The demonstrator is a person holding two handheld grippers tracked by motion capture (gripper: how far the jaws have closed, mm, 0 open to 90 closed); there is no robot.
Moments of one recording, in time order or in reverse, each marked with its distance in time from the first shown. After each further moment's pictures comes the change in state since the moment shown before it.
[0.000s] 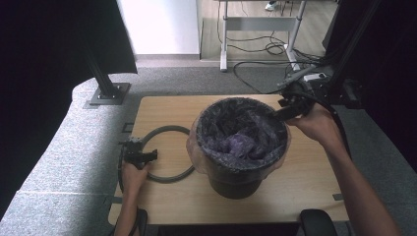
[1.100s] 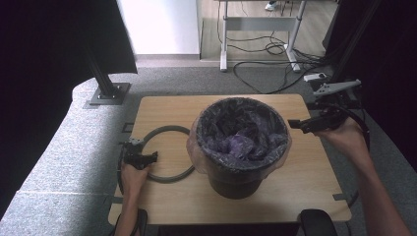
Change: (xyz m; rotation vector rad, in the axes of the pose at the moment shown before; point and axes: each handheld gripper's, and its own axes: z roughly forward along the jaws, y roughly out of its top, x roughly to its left) left arm 0.001 -0.006 -0.006 -0.008 -0.051 0.055; right arm -0.034 -0.065 -0.027 -0.193 0.011 0.072
